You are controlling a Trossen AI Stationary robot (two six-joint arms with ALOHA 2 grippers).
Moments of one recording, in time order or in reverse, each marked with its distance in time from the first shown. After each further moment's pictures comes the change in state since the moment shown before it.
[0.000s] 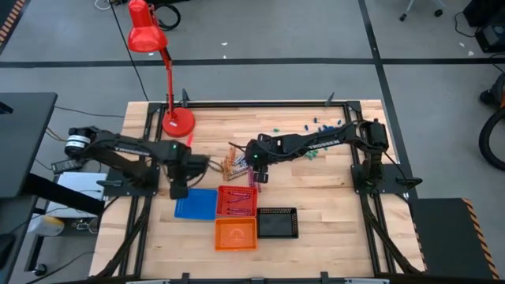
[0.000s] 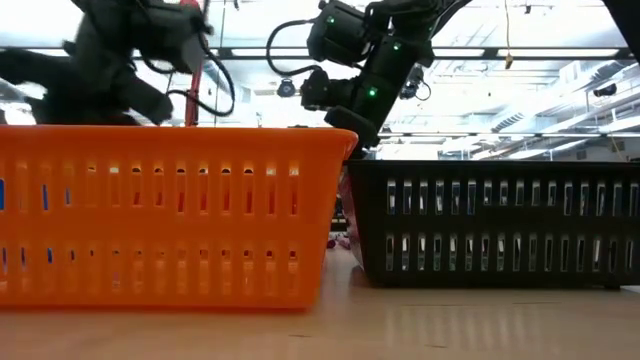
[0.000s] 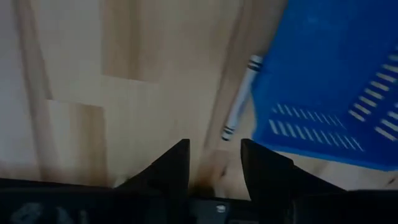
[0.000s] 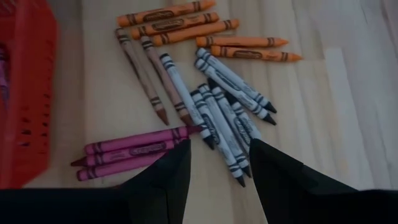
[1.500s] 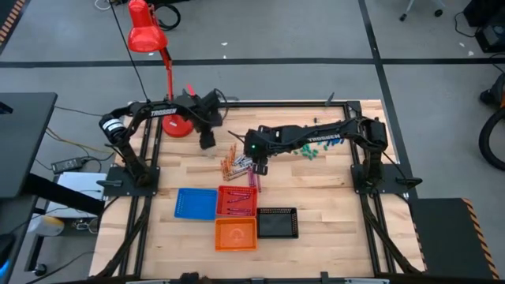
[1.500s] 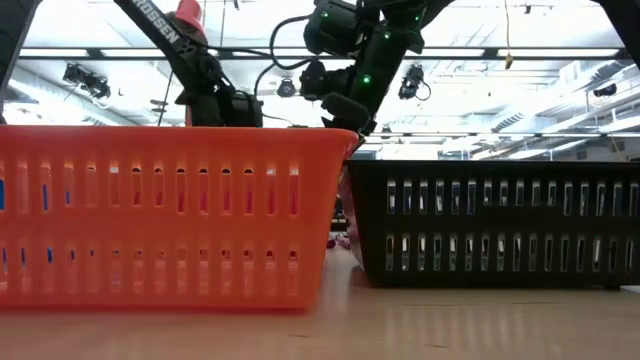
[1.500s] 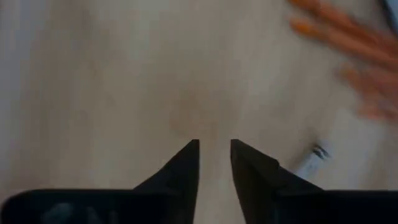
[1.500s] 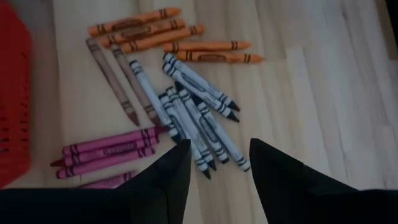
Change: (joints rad) left arm 0.713 0.403 0.244 0.422 0.076 0.605; right arm -0.055 0.000 0.113 -0.147 0.009 -0.016
